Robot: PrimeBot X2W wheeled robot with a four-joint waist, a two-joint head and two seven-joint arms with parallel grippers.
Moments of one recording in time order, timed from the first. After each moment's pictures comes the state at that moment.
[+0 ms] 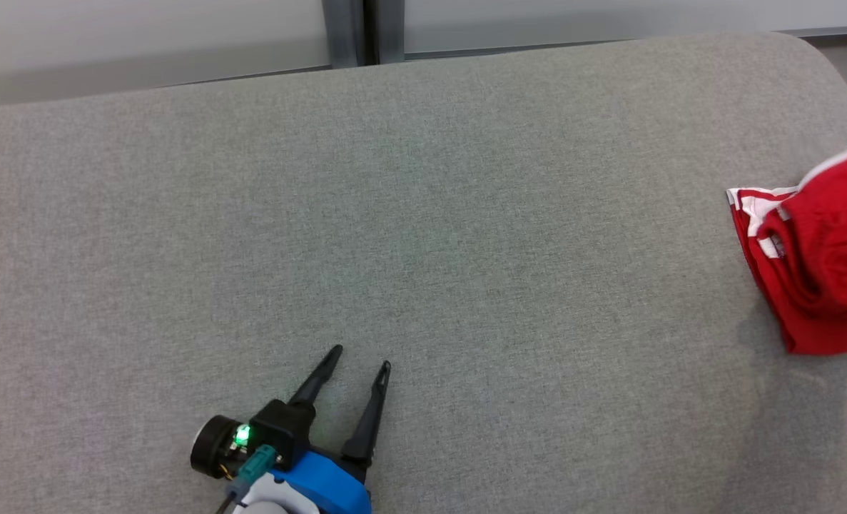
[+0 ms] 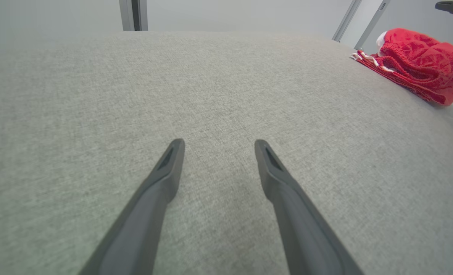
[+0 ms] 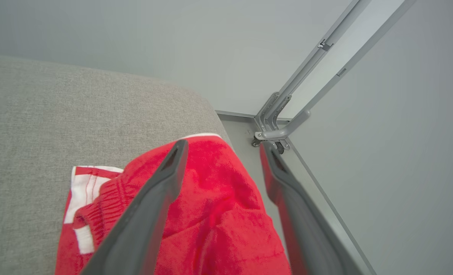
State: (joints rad) left arm -0.17 0.12 -0.47 0.42 -0.25 -0.13 -0.26; right arm -0.74 -0.29 -0.53 0.88 -0.48 0.13 -0.15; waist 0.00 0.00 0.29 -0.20
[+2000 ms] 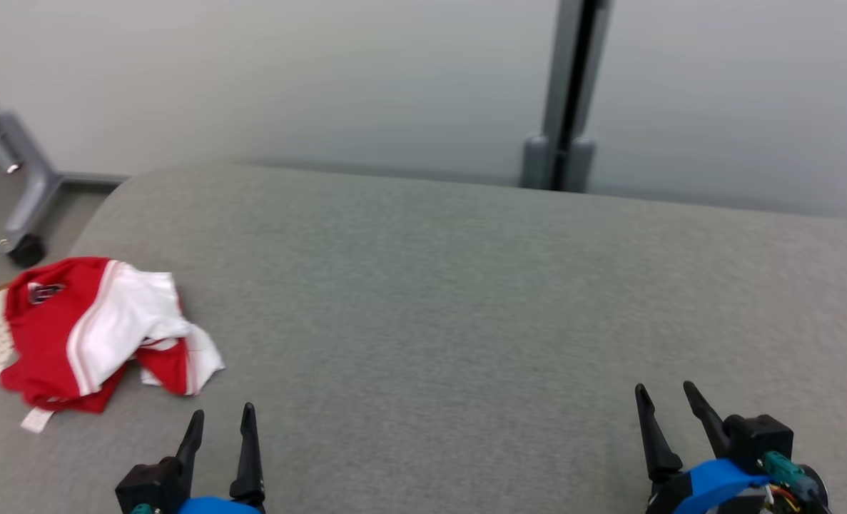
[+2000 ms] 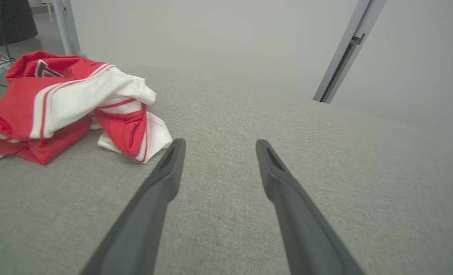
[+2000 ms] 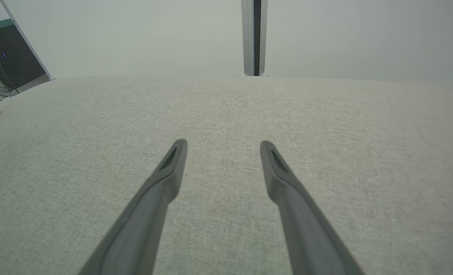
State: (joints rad) left arm -0.01 0.05 -0.04 0.45 -0.25 -0.10 -0.26; right arm -0.12 -0.05 -0.01 0.53 0.12 0.13 -0.26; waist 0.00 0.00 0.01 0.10
